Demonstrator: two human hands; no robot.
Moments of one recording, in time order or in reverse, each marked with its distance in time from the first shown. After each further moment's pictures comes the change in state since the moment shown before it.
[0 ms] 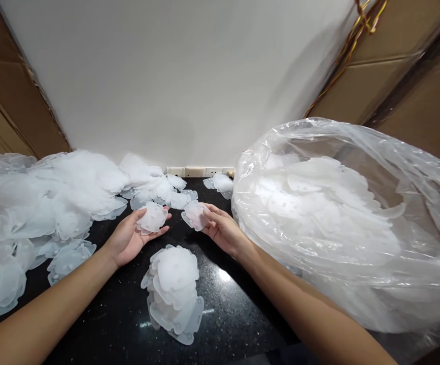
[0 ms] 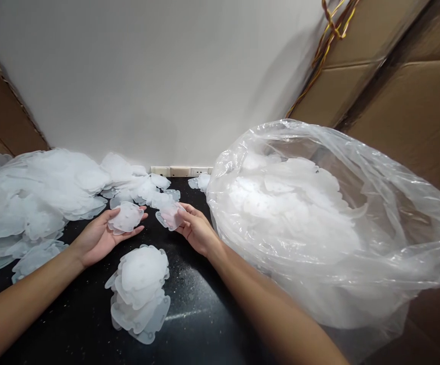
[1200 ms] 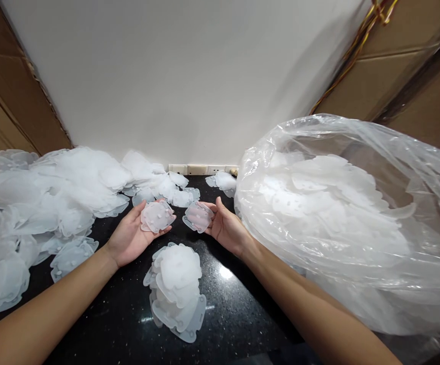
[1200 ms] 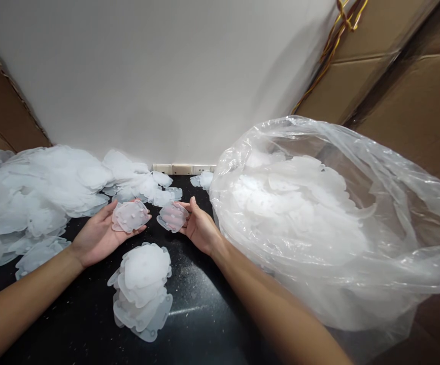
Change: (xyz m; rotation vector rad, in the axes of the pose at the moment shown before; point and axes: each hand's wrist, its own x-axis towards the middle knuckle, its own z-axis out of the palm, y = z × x) left_hand -0.005 0.003 0.004 -0.111 -0.108 -0.101; right_hand -0.001 -0.003 -0.004 0.026 -0.027 0.131
